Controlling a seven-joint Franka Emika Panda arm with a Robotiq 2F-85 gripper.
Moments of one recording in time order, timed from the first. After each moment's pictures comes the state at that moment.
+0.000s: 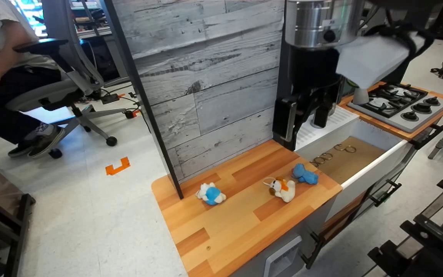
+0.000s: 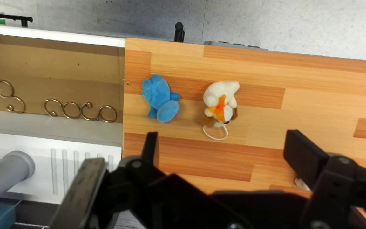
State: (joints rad) arm 0.22 0.54 0.04 -2.09 -0.17 2.59 0.23
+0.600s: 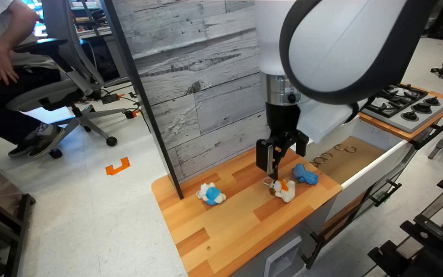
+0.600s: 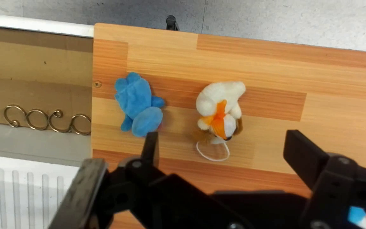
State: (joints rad) arm 0.24 0.80 0.03 -1.89 -0.17 2.59 0.23
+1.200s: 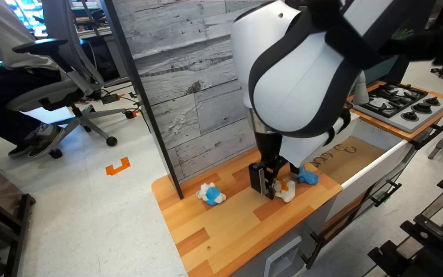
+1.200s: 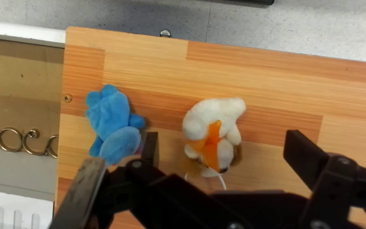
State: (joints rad) arm 0.27 0.97 0.03 -1.70 -0.16 2.45 0.23
